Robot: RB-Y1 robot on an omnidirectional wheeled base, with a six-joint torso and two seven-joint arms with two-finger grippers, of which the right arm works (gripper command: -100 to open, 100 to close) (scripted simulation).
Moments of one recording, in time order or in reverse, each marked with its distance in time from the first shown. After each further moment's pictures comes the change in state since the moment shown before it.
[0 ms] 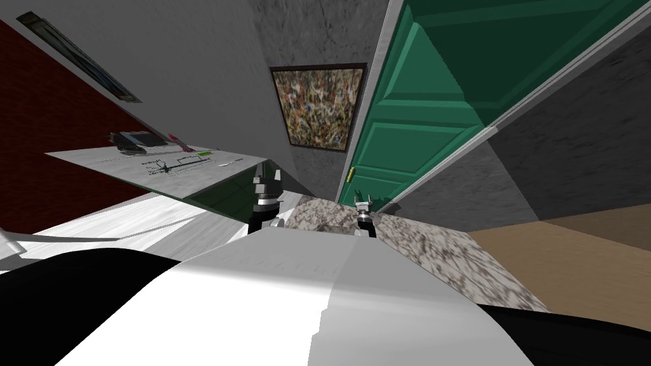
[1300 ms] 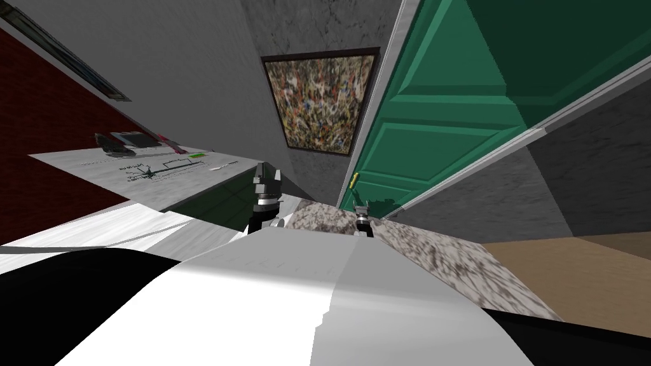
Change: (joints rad) arm -0.096 -0.042 0.046 0.284 -0.109 -0.085 -0.324
